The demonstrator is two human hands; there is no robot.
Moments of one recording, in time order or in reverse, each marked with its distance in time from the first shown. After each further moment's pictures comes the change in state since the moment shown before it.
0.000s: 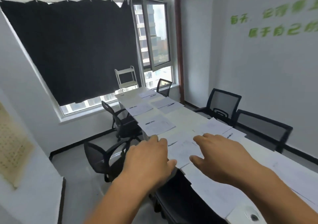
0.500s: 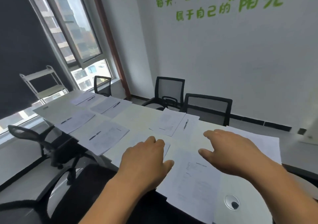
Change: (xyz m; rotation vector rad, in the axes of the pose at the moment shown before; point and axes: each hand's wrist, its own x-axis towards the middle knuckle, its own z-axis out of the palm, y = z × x) left_hand 0.210 0.041 0.078 -0.037 -0.095 0.449; right_hand 0.089 0.116 0.056 0.044 -0.082 0.567
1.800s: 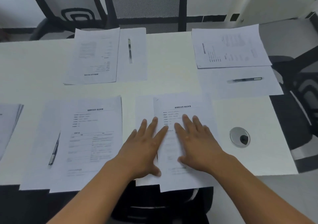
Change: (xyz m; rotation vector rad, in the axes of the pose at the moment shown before) left_hand 0.270 -0.054 0.363 0.038 -0.598 0.776; right_hand 0.186 0.005 0.383 0.166 -0.458 0.328
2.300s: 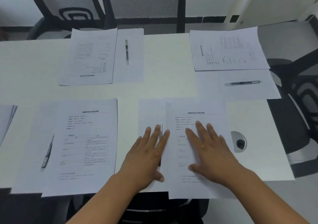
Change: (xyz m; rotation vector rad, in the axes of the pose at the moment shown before) left_hand 0.011 0.022 0.028 -0.030 0.065 -0.003; right_hand -0.024 0.044 0.015 0.096 -0.008 0.060
